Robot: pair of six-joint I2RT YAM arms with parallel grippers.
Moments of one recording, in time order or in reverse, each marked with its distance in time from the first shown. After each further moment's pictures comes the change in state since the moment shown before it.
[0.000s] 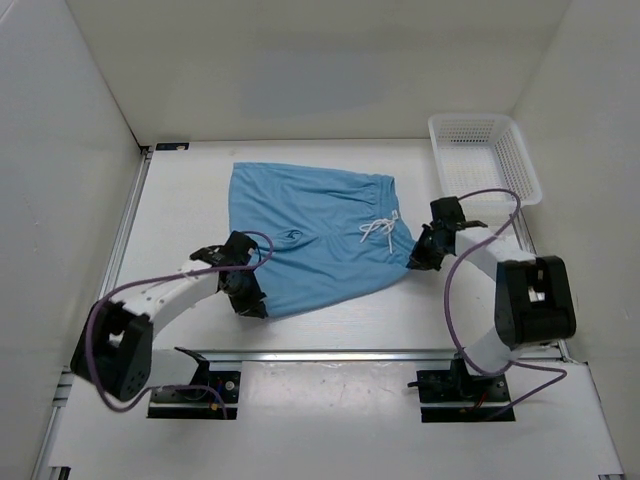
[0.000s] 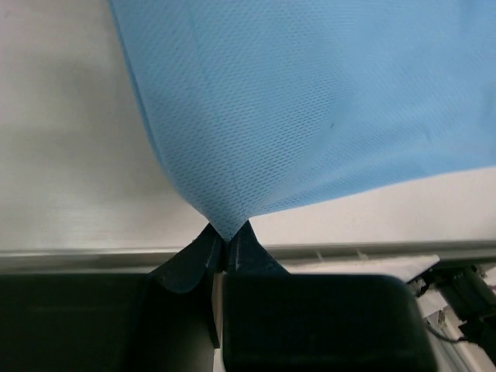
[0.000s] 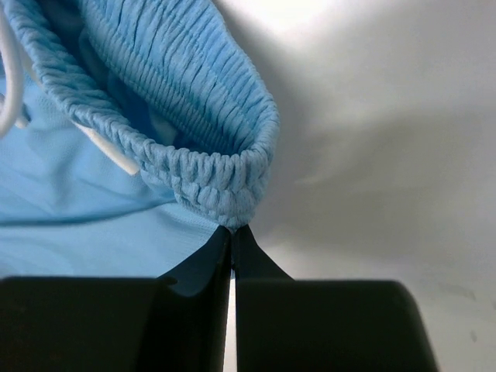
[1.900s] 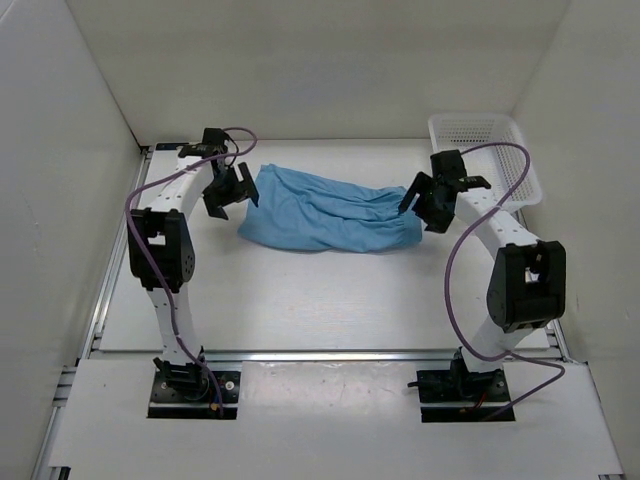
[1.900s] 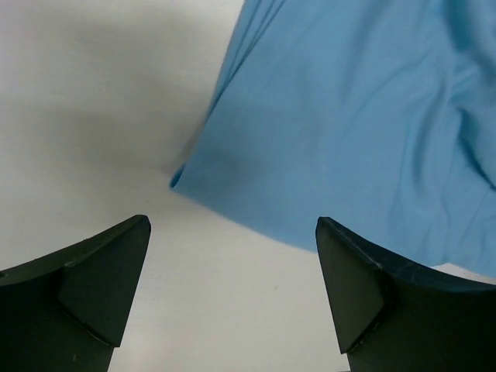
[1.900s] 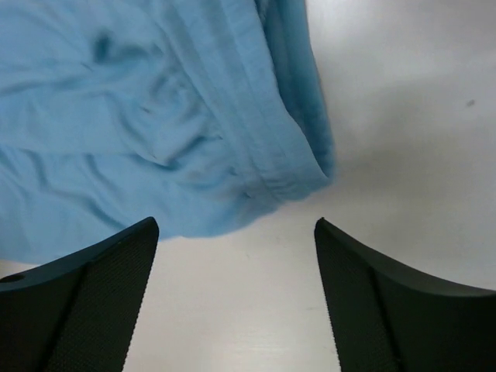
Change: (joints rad) left arm 0.344 0.723 1.092 -0.216 -0.101 0.407; right arm 0.011 0.094 0.438 -0.176 0.141 0.029
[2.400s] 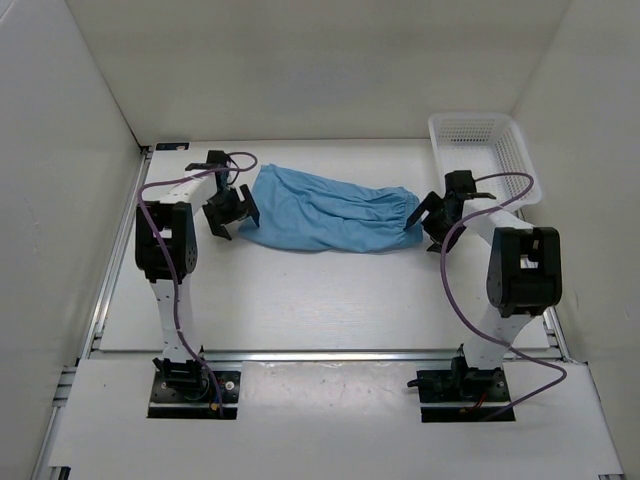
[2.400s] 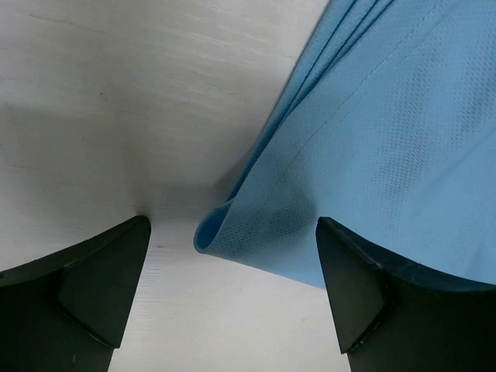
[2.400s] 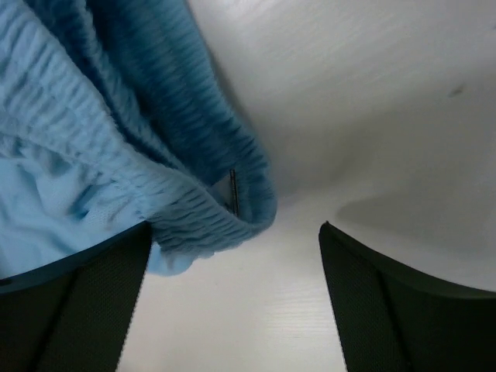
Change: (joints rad) left arm 0.034 0.079 -0.168 0.109 0.051 0.002; right arm -0.125 0.085 -0.174 0.109 -0.183 0.074
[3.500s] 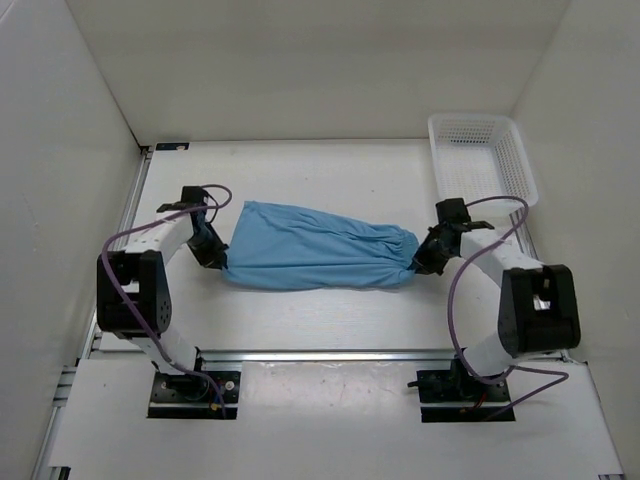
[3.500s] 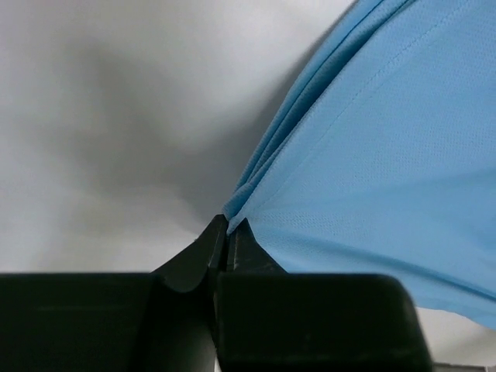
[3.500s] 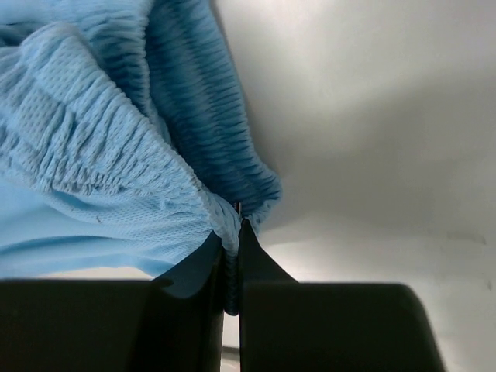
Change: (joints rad) left arm 0.066 -0.465 -0.534 0.065 -0.071 -0.132; right arm 0.083 -0.219 -0.267 -0.012 0.000 -0.009
